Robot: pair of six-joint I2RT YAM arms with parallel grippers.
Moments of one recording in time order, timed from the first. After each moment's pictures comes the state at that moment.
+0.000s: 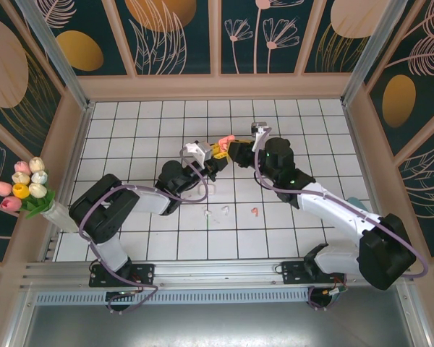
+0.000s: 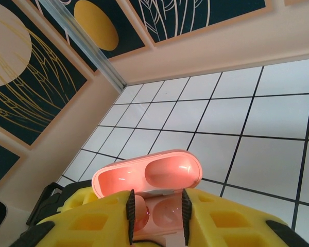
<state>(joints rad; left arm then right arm) -0.70 1.75 0.66 1.30 0.26 -0.16 0.64 1.24 0.79 0.23 -0.11 0.52</state>
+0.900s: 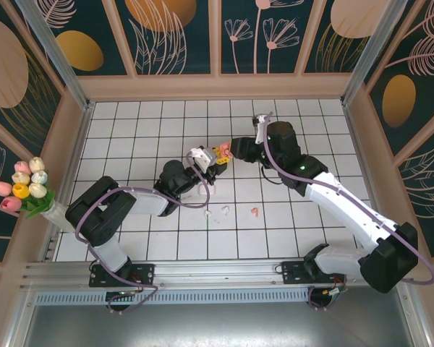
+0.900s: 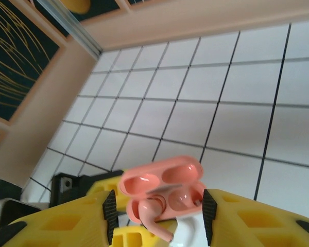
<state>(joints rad) -0.70 1.72 0.64 1.16 0.28 0.04 0.63 1.23 1.06 -0.29 -0.12 0.49</state>
